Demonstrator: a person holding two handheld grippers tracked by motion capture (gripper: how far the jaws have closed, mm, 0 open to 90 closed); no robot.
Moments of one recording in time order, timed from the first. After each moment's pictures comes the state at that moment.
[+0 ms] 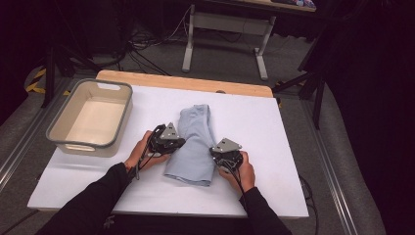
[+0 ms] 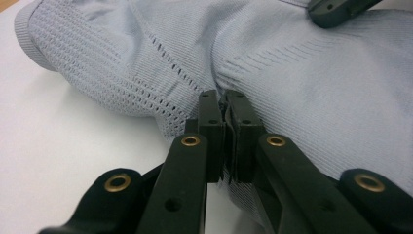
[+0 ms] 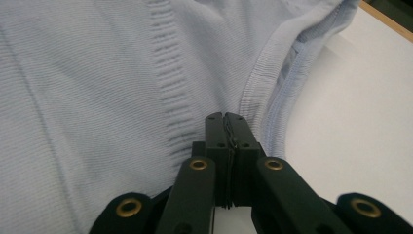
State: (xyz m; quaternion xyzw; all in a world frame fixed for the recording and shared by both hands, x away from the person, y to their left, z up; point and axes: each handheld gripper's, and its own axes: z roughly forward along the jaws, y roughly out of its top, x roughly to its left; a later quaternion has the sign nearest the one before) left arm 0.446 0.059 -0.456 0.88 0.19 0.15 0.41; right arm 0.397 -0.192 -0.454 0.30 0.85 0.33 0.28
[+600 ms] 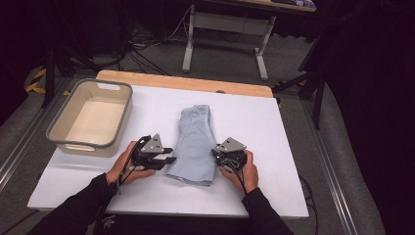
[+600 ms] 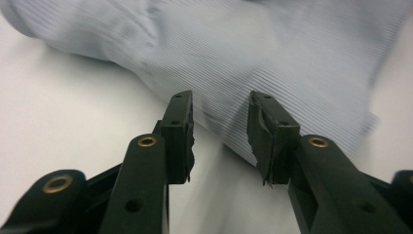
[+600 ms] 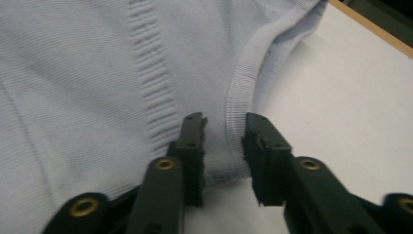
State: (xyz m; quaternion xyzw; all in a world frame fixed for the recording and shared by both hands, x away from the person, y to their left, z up) left arm 0.392 0.098 -0.449 0.88 0.17 0.11 0.42; right arm 0.394 -0.201 -0.450 0.32 0.84 0.33 0.29
